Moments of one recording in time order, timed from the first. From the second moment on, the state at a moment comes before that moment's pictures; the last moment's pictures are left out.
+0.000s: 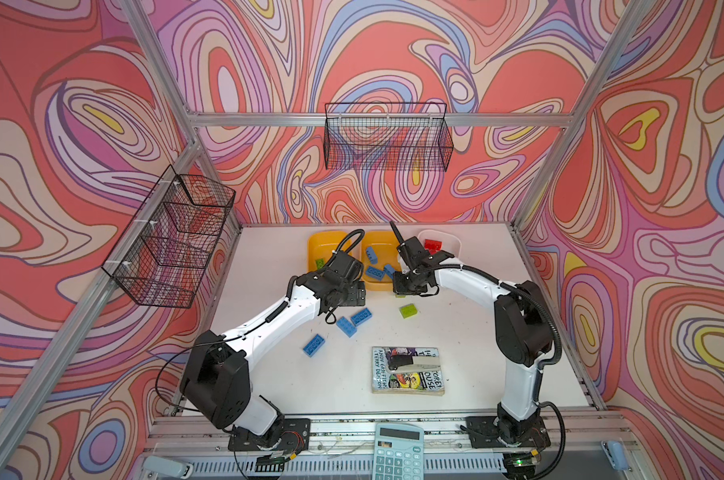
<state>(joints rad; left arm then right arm) -0.56 1.50 1.16 -0.70 -0.24 -0.55 0.52 1.95 1.56 -0.69 -0.11 0.47</state>
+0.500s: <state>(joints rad) -0.30 1.30 0.99 -0.67 -0.14 -0.55 0.56 2.37 2.22 -0.64 -0.32 0.61</state>
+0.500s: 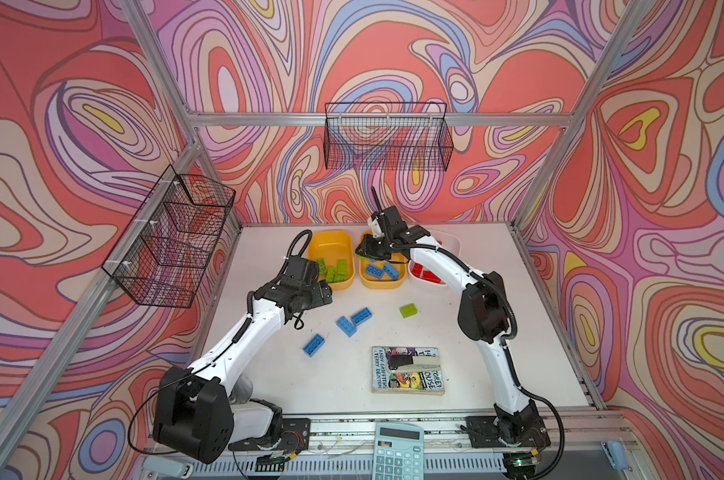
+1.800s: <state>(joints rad) -0.51 1.21 0.90 -0.54 0.02 -0.55 0.60 1.80 1.43 -0.64 -0.14 0.49</state>
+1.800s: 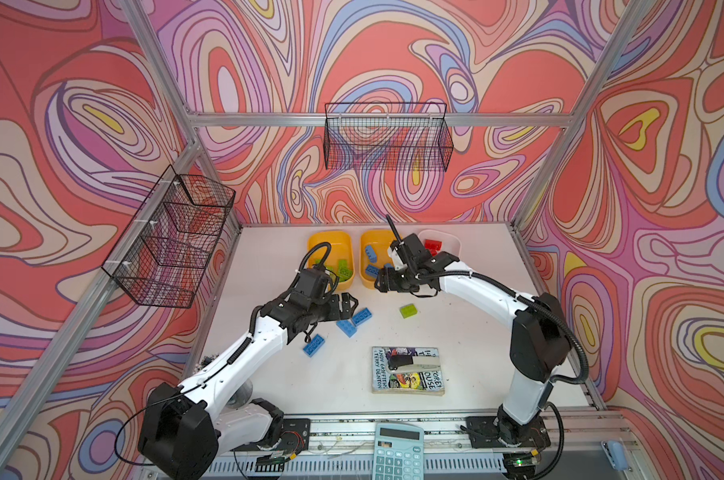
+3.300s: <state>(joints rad) -0.57 1.28 0.95 -0.52 -0.13 -0.52 0.57 1.96 1.64 -0.76 -0.02 0.37</state>
